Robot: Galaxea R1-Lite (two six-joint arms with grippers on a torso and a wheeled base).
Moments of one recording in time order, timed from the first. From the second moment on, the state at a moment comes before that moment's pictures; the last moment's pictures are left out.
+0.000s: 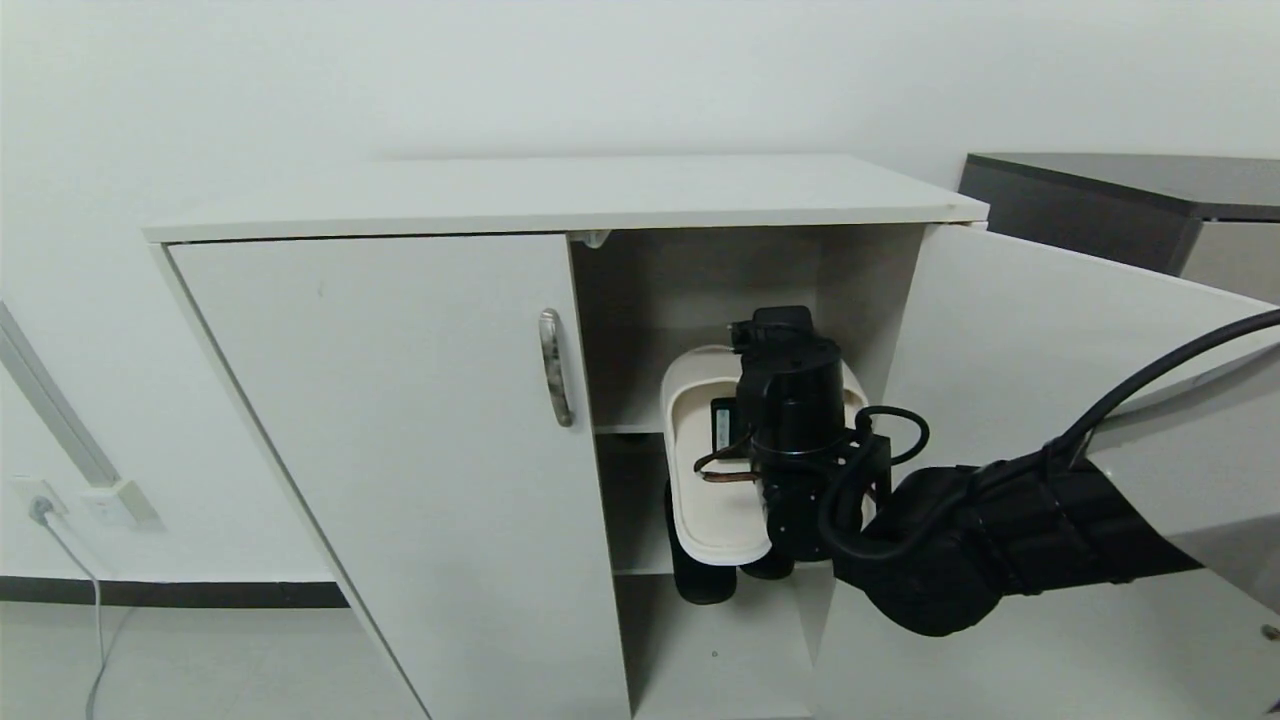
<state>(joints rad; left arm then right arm) 0.00 0.00 0.00 0.01 -0.03 0.01 0.84 2.08 -1.25 -0.68 -0.81 0.13</state>
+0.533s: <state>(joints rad) 0.00 0.00 0.00 0.01 -0.03 0.01 0.84 2.08 -1.26 -0.64 -0.77 0.13</state>
